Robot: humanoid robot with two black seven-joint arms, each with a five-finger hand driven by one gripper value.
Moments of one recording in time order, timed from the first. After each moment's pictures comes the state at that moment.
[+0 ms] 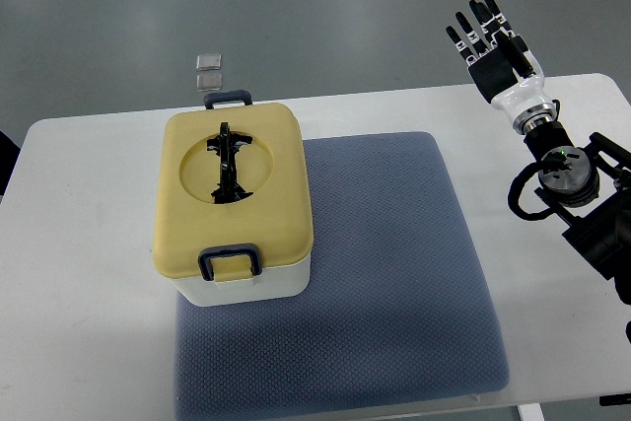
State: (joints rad) left arm 0.09 0.00 -0.13 -0.15 0.00 -0.06 -0.03; right arm 0.72 -0.23 0.86 0.72 0.23 0.34 0.33
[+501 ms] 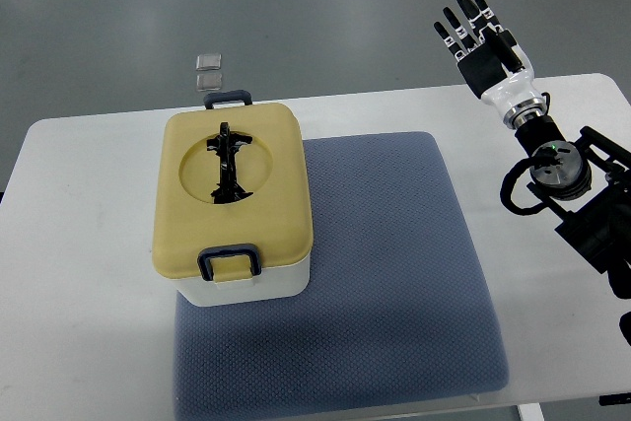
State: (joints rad) left arm 0.09 0.00 -0.14 -0.15 0.00 -0.06 -0.03; right arm 0.79 -0.23 0.85 0.74 0.16 0.33 0.32
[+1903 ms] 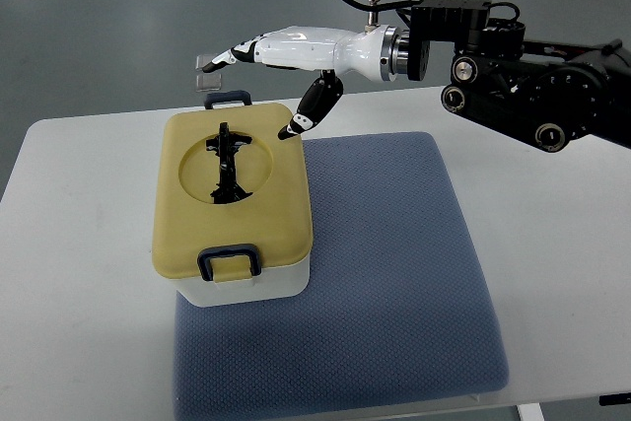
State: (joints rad) left arm 0.09 0.00 -0.14 -0.20 0.00 -0.08 -0.03; right arm 1.30 -0.26 0.21 1.01 -1.36 0.12 0.44
